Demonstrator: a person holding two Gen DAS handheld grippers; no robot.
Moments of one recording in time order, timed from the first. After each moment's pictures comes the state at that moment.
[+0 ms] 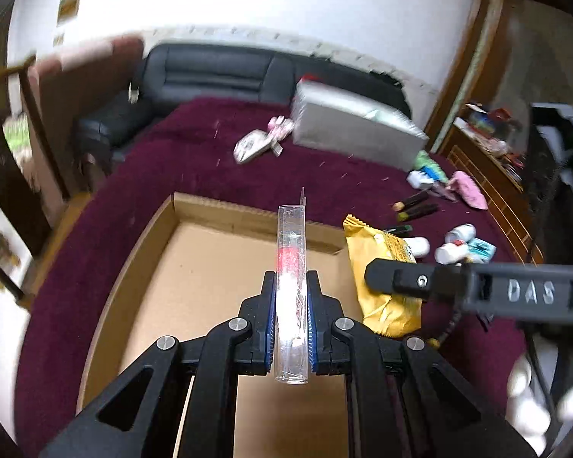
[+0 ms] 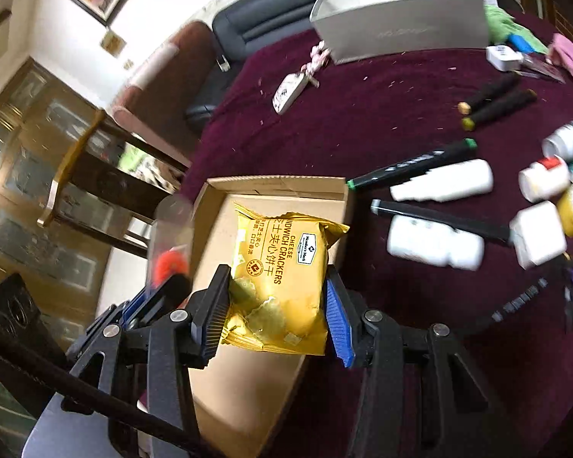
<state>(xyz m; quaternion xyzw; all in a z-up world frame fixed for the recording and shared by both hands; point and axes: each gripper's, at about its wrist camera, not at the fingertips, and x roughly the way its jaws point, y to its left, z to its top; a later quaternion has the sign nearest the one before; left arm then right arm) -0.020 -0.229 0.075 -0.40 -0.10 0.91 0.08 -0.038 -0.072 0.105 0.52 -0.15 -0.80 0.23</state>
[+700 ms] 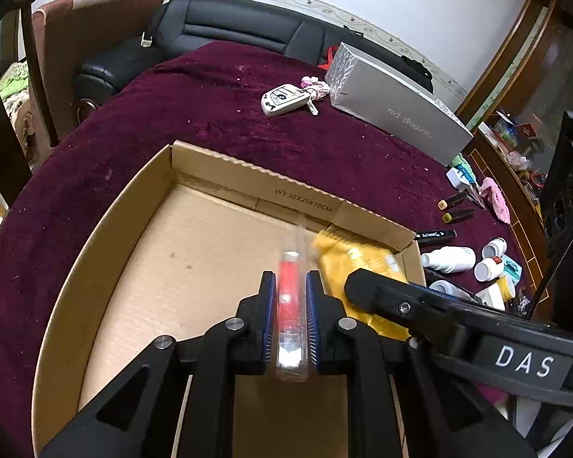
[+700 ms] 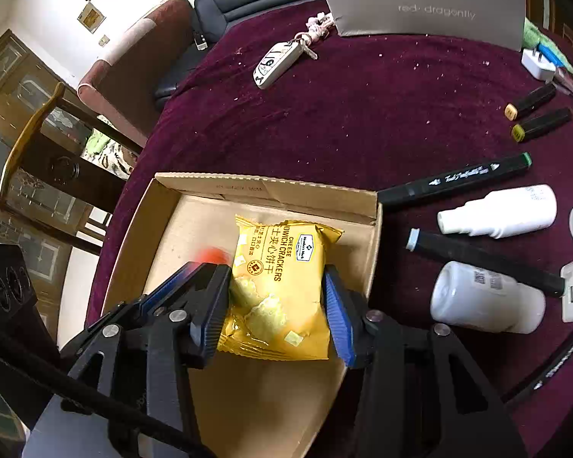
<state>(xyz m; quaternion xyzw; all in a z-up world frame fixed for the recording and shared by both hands) -0.068 -0.251 0.021 -0.45 -0.16 0.88 0.07 -0.075 -0.107 0.053 0.54 -0.12 -0.80 0.21</state>
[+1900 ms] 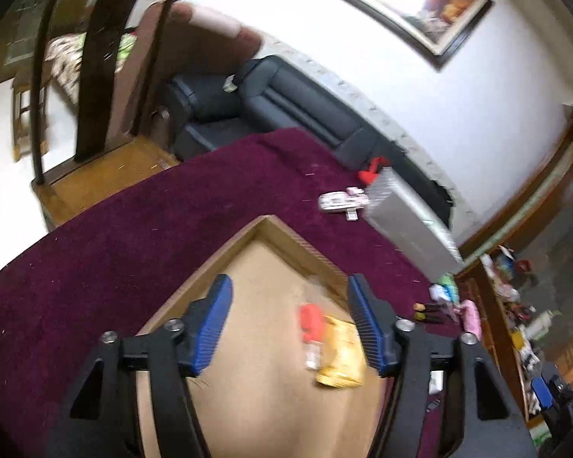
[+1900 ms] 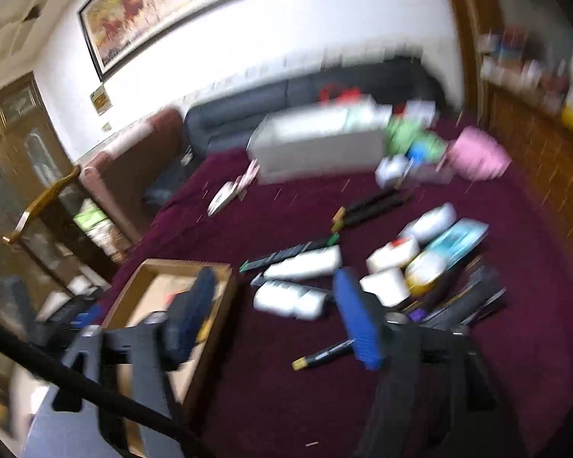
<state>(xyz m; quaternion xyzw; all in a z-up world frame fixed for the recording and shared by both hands) 0.047 -0.306 0.074 -0.29 -0.32 0.90 -0.03 0.074 0.052 0.190 0.27 -0.07 -0.95 0.10</state>
